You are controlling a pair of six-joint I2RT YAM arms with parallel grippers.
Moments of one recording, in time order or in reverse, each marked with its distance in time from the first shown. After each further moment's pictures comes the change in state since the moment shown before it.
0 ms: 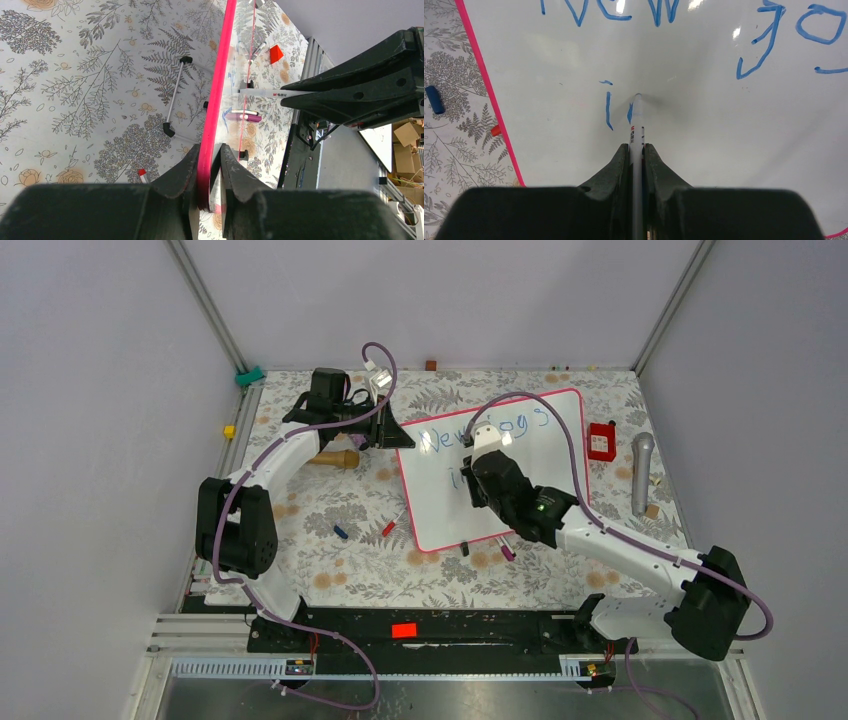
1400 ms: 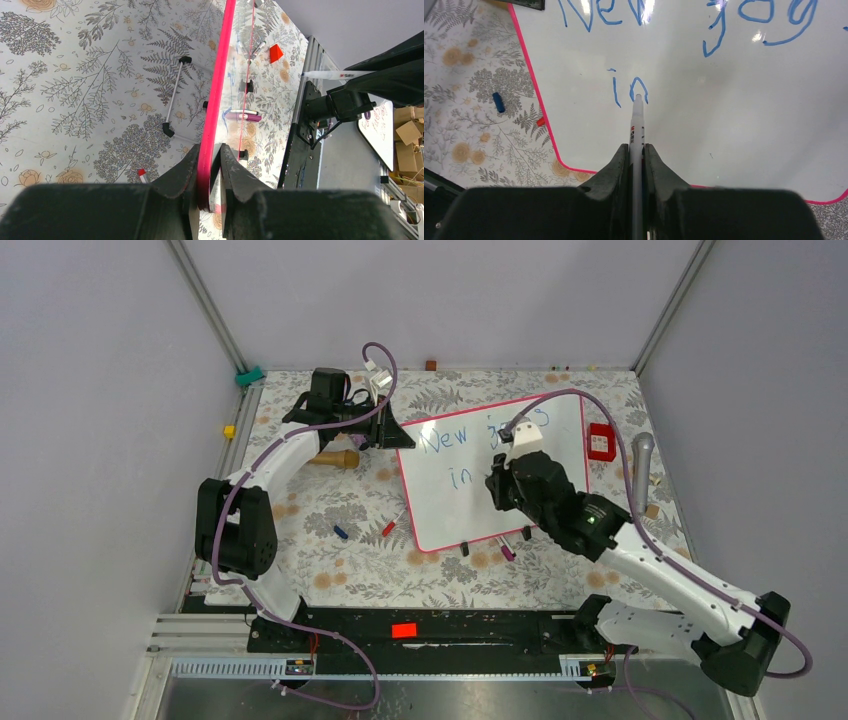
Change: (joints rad) left arm -0.003 -0.006 0.000 -0.005 -0.002 0.007; right arm -0.026 -0.209 0.043 -0.198 -0.068 0.106
